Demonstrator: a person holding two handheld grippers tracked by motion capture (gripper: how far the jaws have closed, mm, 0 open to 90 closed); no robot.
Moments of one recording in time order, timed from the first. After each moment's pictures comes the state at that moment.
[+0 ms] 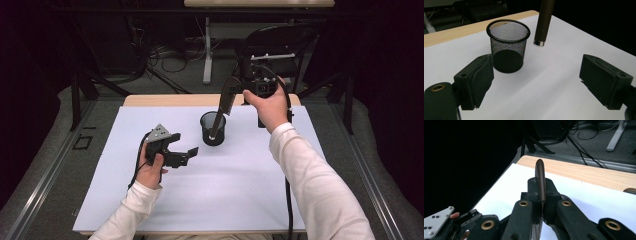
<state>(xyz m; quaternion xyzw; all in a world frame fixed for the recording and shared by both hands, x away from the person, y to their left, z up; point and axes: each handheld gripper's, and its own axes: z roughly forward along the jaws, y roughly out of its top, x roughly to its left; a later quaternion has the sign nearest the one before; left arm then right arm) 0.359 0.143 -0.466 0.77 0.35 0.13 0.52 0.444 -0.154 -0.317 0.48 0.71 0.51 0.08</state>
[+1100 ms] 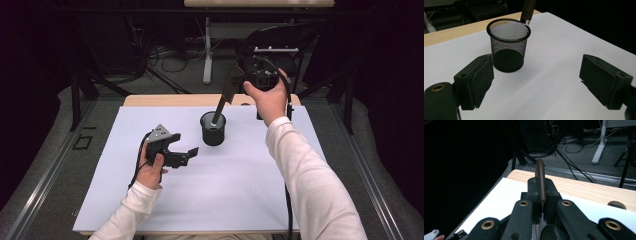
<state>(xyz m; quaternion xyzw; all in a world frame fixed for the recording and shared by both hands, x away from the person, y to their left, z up) 0.360 0.143 -0.467 0.77 0.35 0.13 0.51 0.455 -0.156 -0.309 0.49 0.68 0.52 0.13</state>
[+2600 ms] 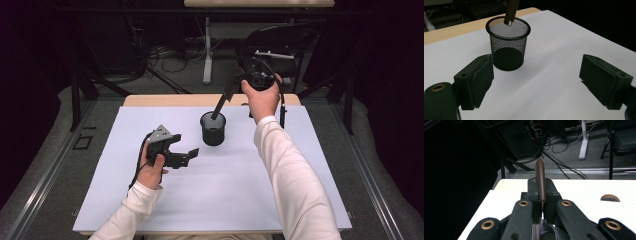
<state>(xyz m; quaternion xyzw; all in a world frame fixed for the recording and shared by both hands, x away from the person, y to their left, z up) 0.360 0.141 -0.469 0.78 0.35 0.13 0.51 0.484 -0.155 -0.339 0.57 0.62 0.52 0.14</state>
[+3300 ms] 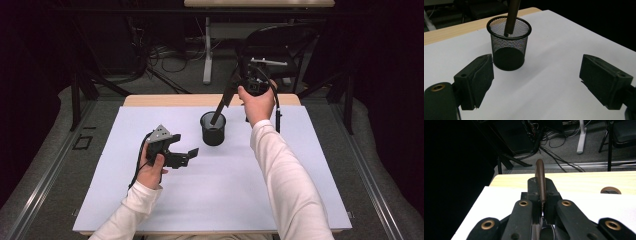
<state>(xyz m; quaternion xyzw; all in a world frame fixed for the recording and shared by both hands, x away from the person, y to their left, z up) 0.361 0.142 -0.469 0.78 0.35 0.13 0.51 0.491 -0.148 -0.363 0.58 0.63 0.50 0.13</state>
